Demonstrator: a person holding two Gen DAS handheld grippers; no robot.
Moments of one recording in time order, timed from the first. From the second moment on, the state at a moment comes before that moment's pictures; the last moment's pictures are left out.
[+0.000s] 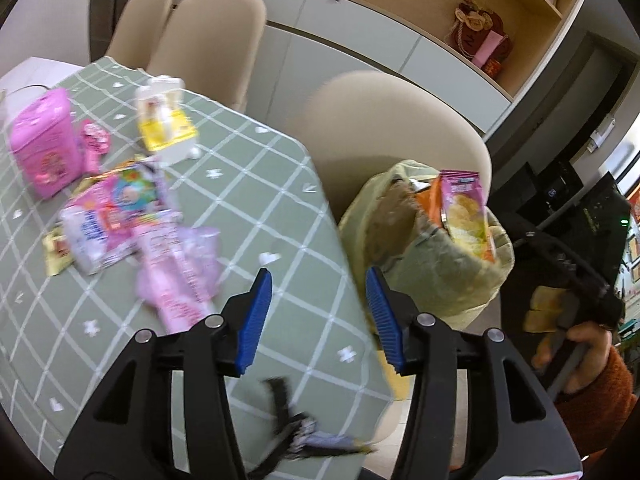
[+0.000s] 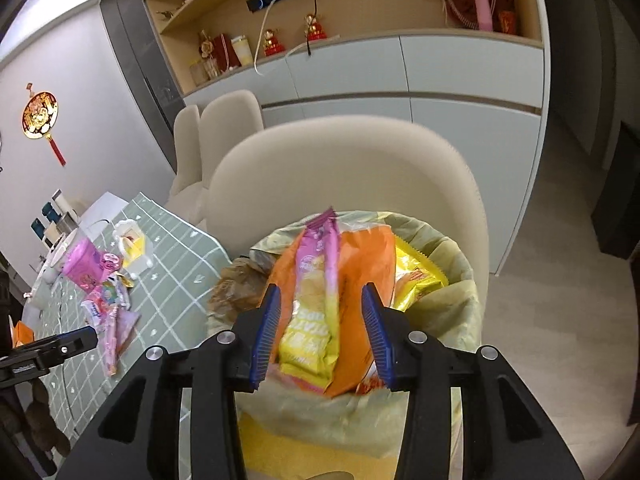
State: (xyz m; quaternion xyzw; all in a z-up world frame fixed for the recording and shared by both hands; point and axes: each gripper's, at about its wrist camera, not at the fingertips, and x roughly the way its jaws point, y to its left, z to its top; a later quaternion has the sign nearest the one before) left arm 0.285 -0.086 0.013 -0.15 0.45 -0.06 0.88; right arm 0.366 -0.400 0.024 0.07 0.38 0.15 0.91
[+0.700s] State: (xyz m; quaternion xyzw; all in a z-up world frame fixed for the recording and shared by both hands) left arm 0.226 0.037 -0.026 -0.16 0.45 -0.02 0.88; right arm 0.227 -0.237 -0.040 0.06 0.47 0.22 0.85
